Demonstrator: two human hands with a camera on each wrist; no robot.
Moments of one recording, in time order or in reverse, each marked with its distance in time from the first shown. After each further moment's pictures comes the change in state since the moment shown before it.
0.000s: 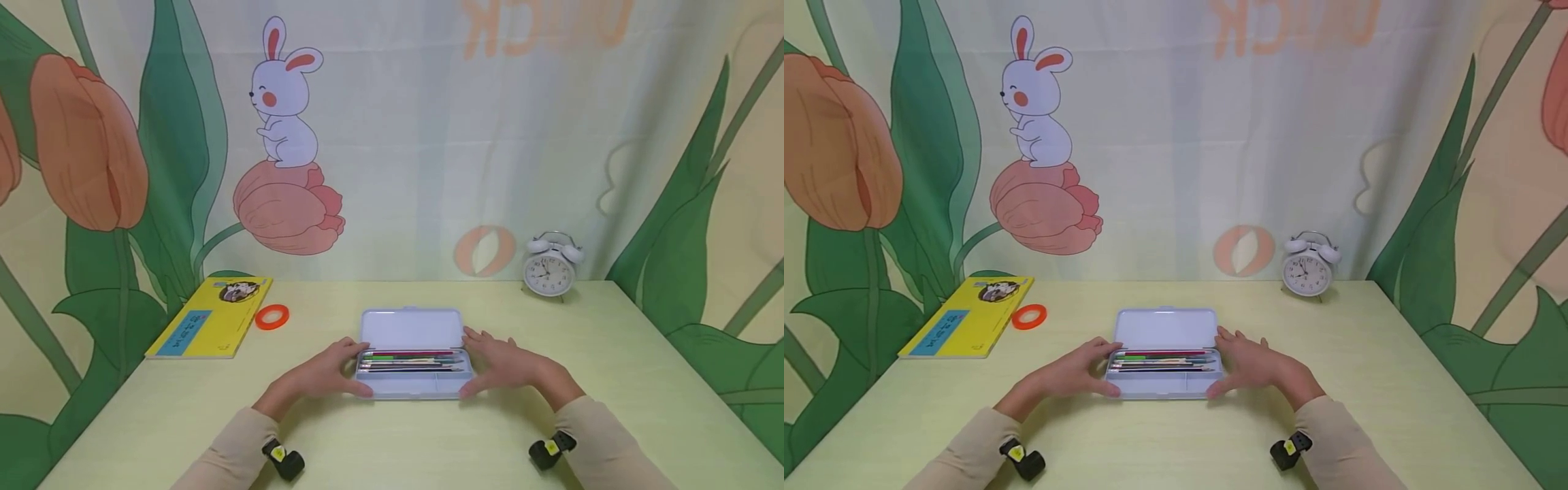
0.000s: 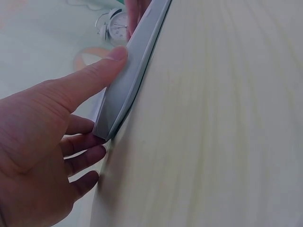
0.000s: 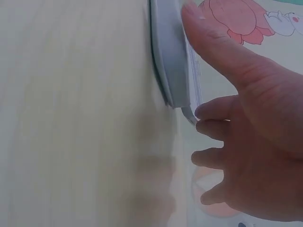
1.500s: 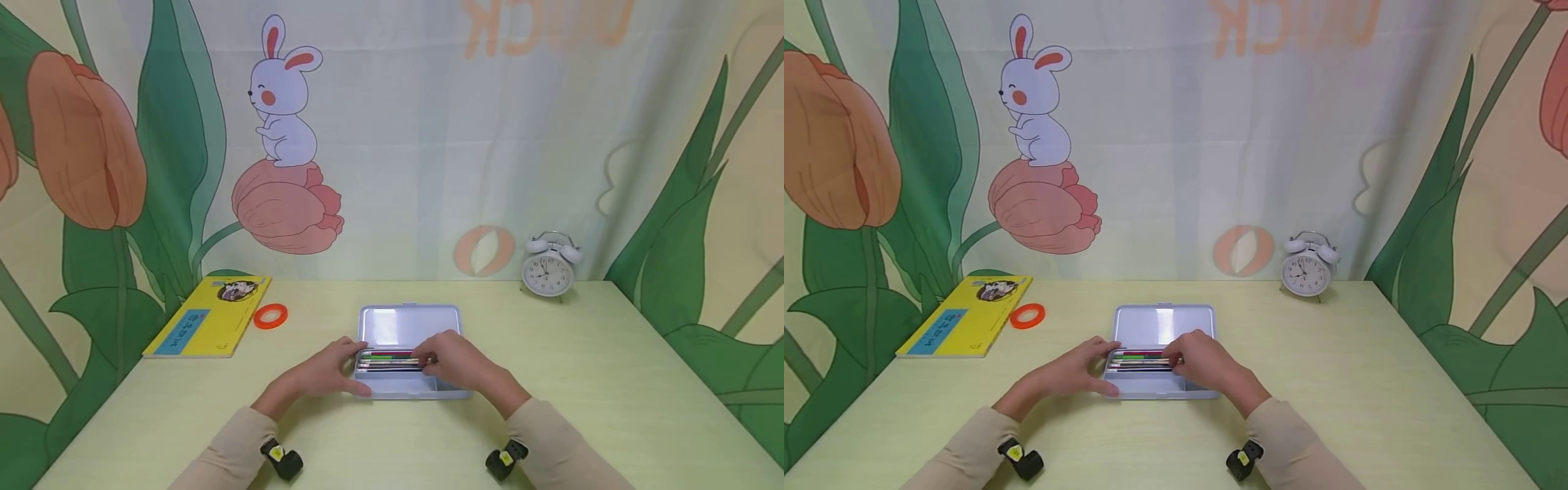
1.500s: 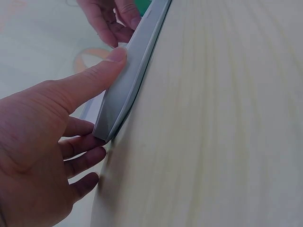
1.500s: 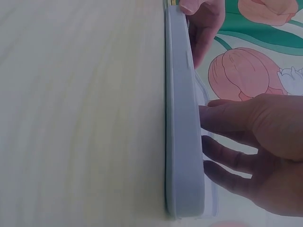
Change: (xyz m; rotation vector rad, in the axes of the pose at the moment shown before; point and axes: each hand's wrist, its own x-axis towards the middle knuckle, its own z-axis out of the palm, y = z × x) left_hand 0.000 0.003 0.001 -0.017 0.025 0.007; right_hand 0.037 -0.066 0.024 0.036 0.210 -0.207
